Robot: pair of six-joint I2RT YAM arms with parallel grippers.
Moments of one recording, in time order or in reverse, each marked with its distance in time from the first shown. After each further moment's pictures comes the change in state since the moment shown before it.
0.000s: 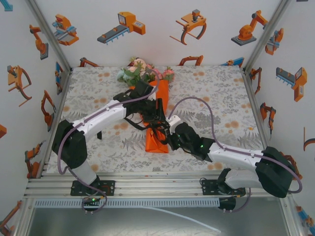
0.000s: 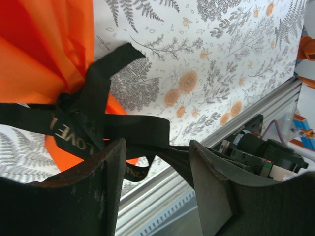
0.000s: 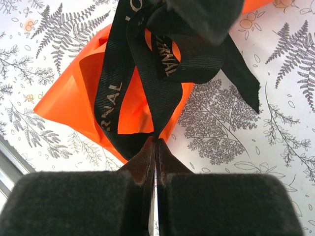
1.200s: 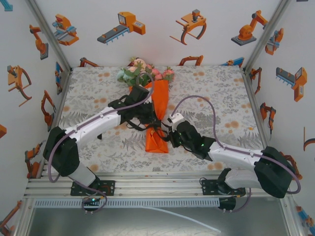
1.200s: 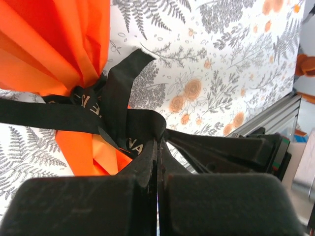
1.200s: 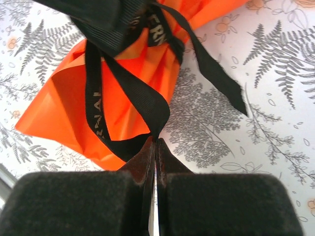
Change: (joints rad) left arm -0.002 -0.131 -0.166 0.127 -0.078 -0.023; right arm -0.052 0.012 -0.005 0.026 0.033 0.020
